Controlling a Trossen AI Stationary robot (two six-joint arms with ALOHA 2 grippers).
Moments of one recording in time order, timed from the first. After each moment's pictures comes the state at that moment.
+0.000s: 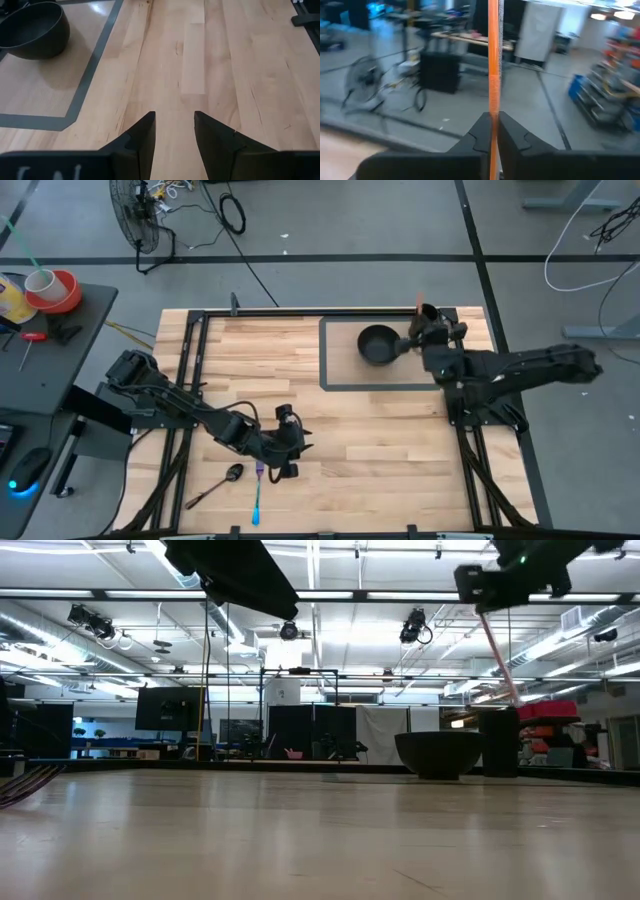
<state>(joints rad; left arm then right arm) -0.49 1.60 1.06 -0.17 -0.56 -0.31 0.02 0.90 0.69 -0.20 1.37 0.26</state>
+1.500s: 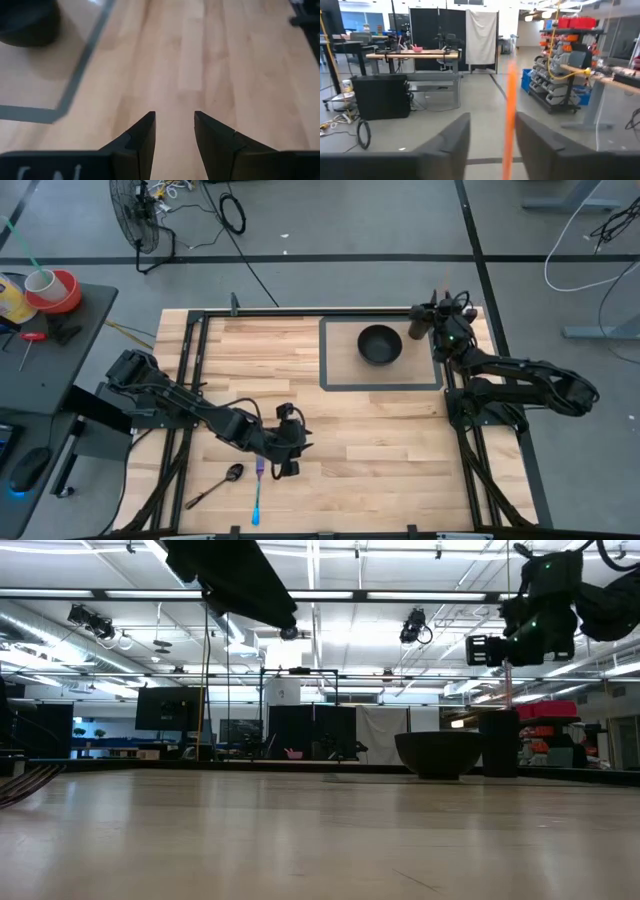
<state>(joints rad) -0.47 1.60 1.06 -0.19 -0.48 -0.35 -0.71 0.98 0.28 0.78 0.94 -0.08</state>
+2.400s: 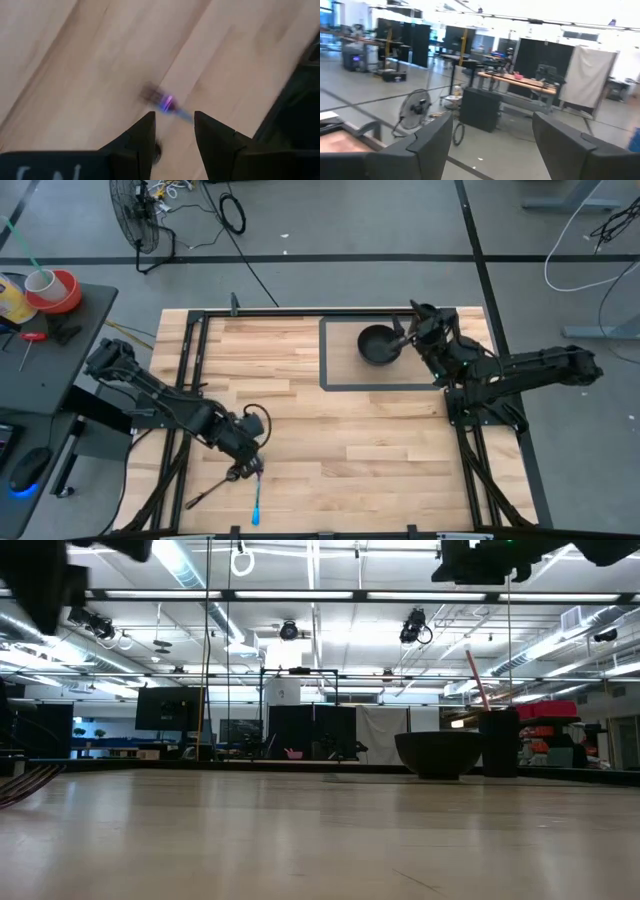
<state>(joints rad) -0.57 1.37 1.06 -0.88 -0.08 -1.14 -0.01 0.92 0.59 0.56 1.03 -0.38</state>
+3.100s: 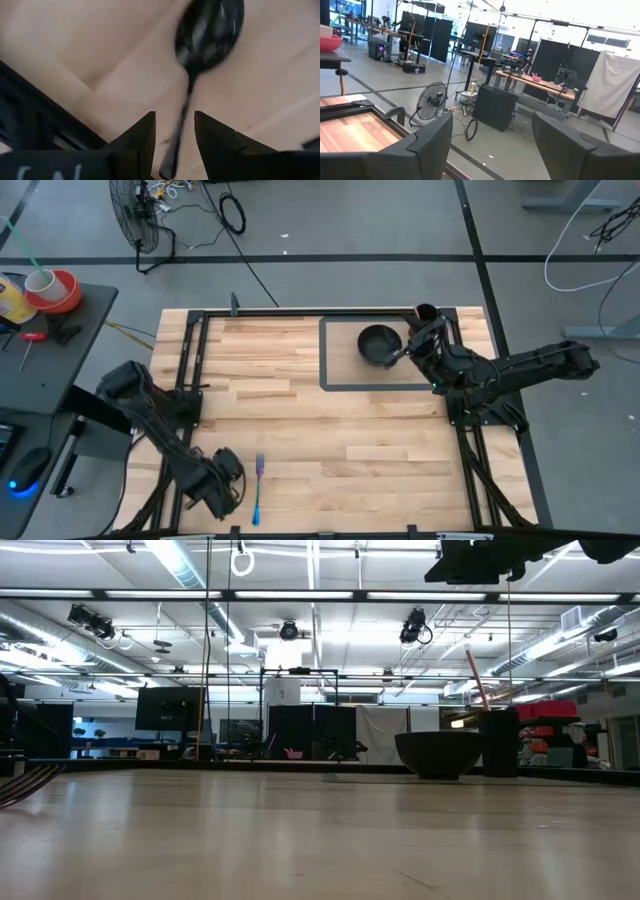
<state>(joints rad) -0.92 1.65 1.06 -0.99 0.08 -1.69 0.08 0.95 0.59 0.53 1.03 -0.37</state>
